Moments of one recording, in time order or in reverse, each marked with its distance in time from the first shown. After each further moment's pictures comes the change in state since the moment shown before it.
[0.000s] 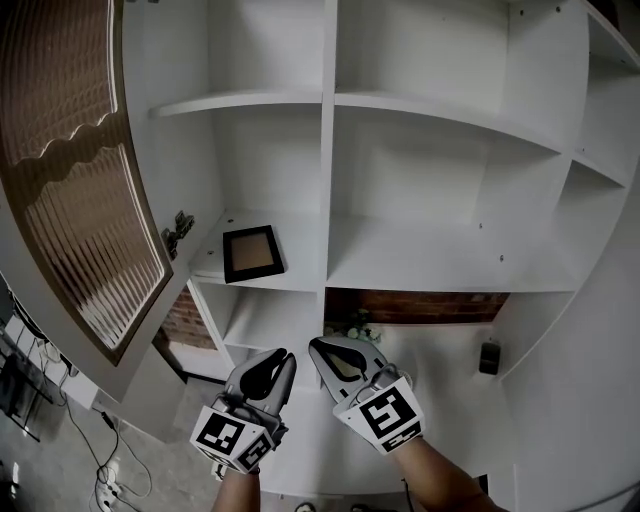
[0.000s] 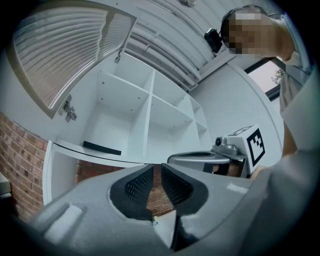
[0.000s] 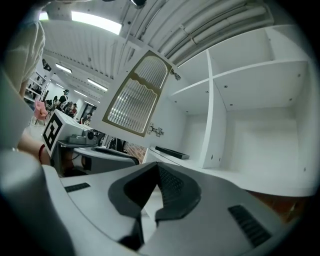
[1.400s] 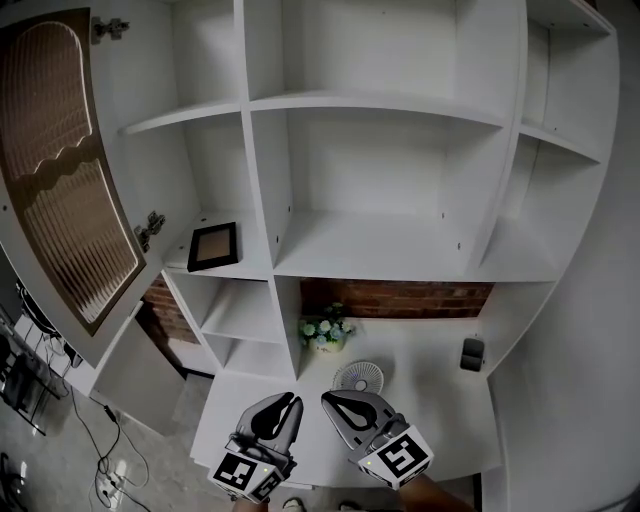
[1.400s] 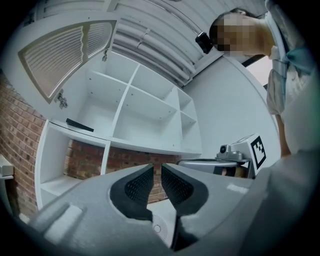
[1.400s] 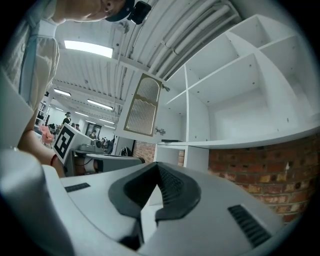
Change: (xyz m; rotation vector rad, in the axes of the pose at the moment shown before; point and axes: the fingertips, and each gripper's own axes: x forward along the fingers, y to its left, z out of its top) left arm -0.012 -0.141 -0.064 -0.004 0.036 0.027; right arm -0.158 0.014 -0.069 0.175 -0.096 0.078
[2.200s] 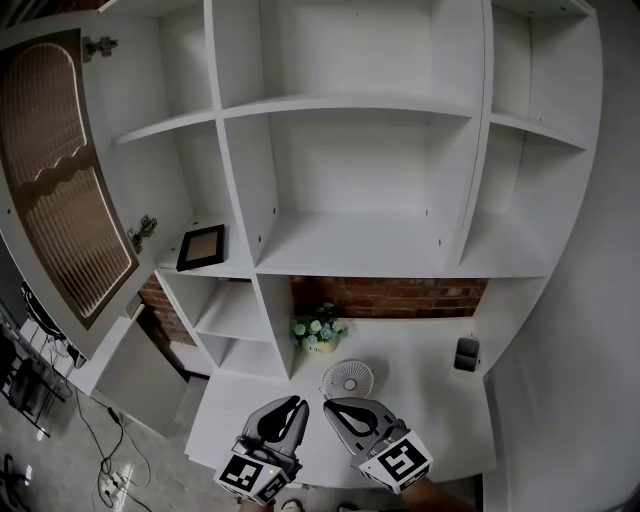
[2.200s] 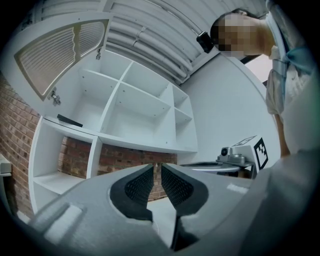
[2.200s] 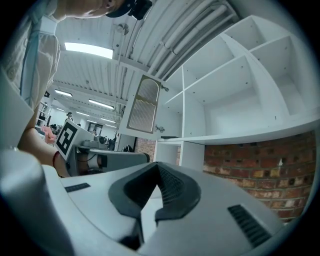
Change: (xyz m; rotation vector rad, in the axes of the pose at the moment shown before) left arm 0.016 -0.049 -0.012 0.006 -0.004 -0.012; right arm -0.048 -0.008 -0.018 0.014 0.025 0.010
